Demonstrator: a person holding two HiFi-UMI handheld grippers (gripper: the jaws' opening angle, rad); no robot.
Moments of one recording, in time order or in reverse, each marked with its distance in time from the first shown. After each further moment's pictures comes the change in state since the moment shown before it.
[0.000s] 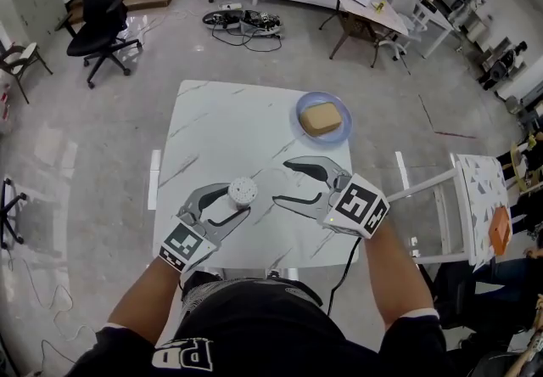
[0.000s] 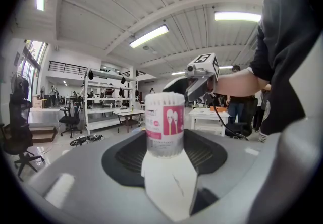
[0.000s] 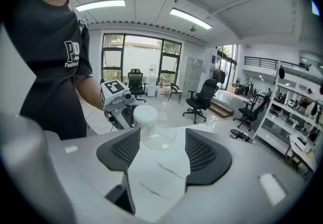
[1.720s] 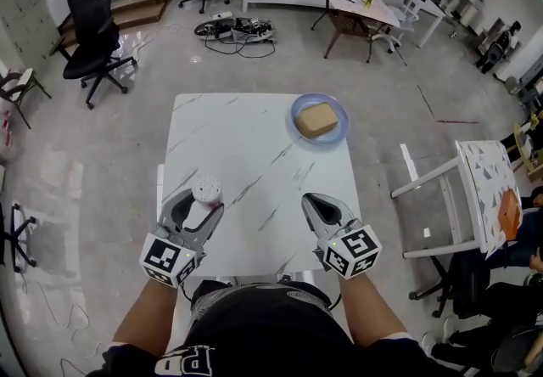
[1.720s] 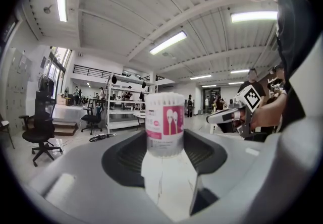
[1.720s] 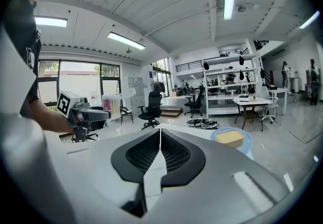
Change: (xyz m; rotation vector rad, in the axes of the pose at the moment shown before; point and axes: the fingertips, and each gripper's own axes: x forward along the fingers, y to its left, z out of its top) left arm -0.047 0.051 0.015 -0.090 -0.047 0.241; right arm -0.053 -0.013 -0.078 0.469 -0.241 -0.607
